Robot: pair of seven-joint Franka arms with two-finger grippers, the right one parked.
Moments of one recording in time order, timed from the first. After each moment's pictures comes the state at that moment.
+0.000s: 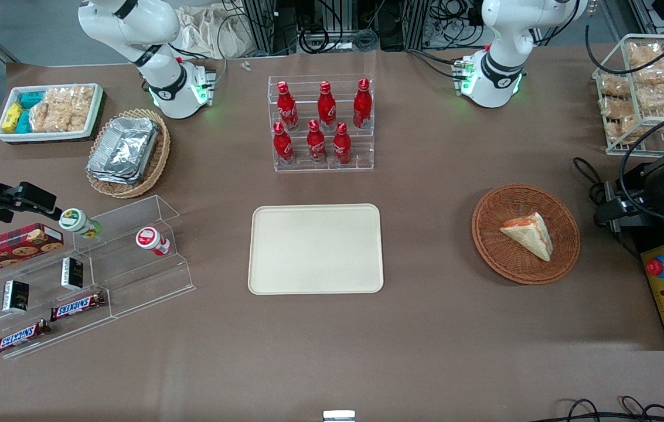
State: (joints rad) arm 0.05 0.19 -0.07 -1.47 0.05 1.61 -0.25
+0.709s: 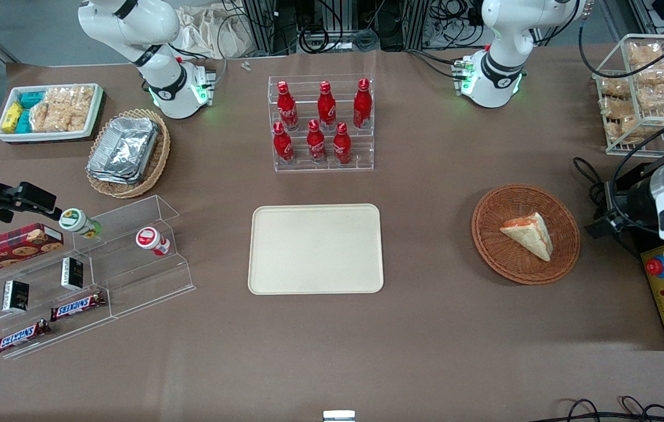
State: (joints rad) arm 0.06 0.19 -0.06 -1.62 0.05 1.74 -0.62
